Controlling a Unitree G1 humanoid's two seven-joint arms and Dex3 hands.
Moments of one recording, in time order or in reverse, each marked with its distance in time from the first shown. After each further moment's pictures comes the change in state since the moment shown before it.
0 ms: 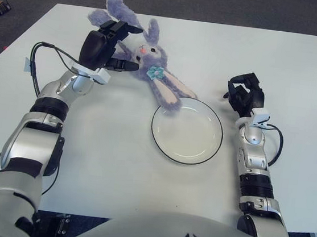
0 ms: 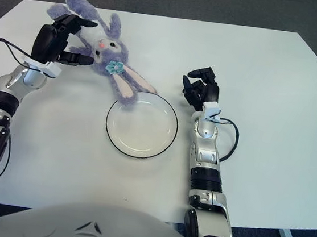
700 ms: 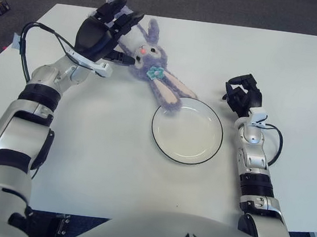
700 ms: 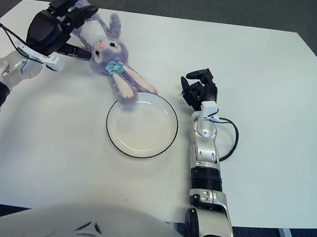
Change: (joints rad) left arm -0.124 0.079 -0.208 0.026 0.200 0.230 0.140; right arm -0.017 -0.009 0.005 0.041 -0.008 0.006 0.009
